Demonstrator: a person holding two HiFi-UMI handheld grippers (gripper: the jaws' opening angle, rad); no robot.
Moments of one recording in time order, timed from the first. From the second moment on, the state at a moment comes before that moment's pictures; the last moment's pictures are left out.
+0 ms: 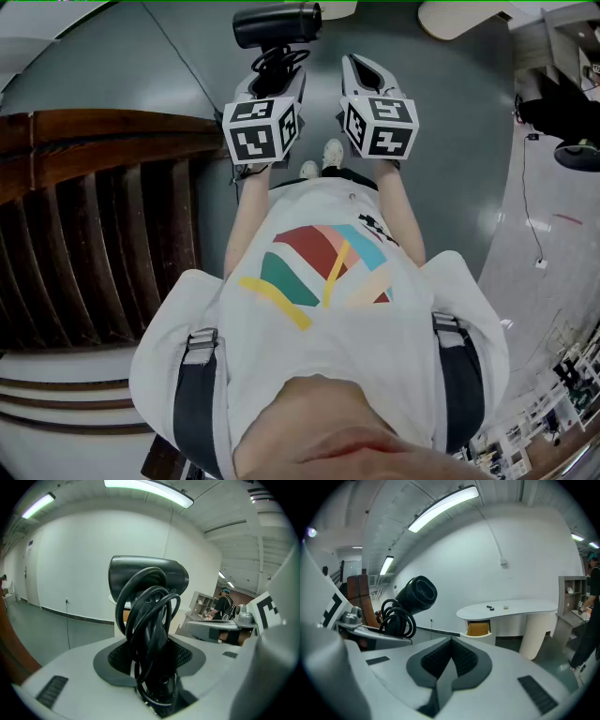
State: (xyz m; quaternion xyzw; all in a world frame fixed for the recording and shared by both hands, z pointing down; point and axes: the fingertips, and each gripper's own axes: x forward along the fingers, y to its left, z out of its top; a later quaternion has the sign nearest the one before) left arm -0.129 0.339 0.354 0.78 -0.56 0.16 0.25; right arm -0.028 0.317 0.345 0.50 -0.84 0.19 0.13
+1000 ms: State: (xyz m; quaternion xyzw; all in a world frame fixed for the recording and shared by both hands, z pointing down) left arm -0.112 0.308 0.347 0.77 -0.57 0.14 0.23; right arm -0.002 0.291 0.354 0.49 -0.84 0.19 0.12
